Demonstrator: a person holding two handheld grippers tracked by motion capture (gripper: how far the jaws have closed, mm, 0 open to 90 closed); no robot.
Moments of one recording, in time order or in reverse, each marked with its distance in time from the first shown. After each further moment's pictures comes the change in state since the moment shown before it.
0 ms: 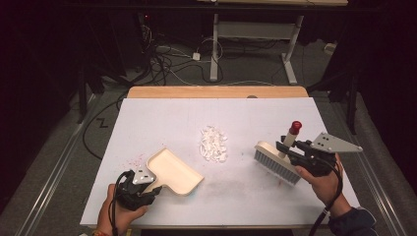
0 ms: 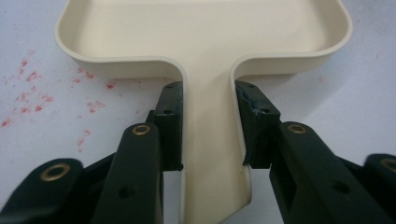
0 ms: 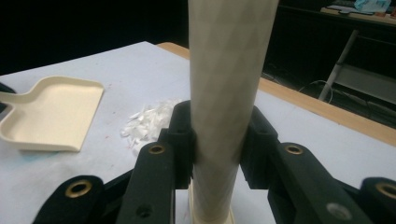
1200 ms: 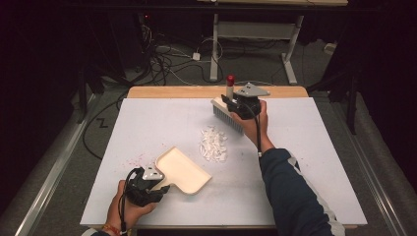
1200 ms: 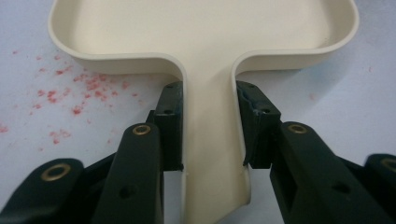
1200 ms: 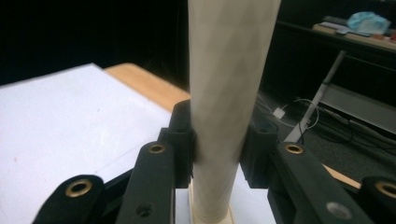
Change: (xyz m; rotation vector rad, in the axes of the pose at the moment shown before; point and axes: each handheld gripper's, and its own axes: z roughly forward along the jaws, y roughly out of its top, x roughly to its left) left arm -0.005 0.015 0.020 0.017 -0.049 0.025; right arm -0.011 0.059 0.222 -0.012 -0.102 -0.043
